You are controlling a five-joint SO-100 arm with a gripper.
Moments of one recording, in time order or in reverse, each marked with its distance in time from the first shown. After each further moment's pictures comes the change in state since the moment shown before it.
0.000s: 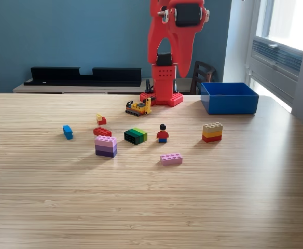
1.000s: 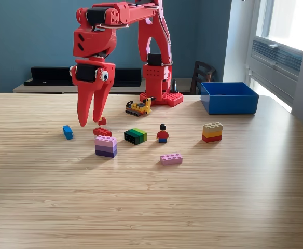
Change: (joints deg) arm 30.9 0.0 36.1 -31.9 -8.5
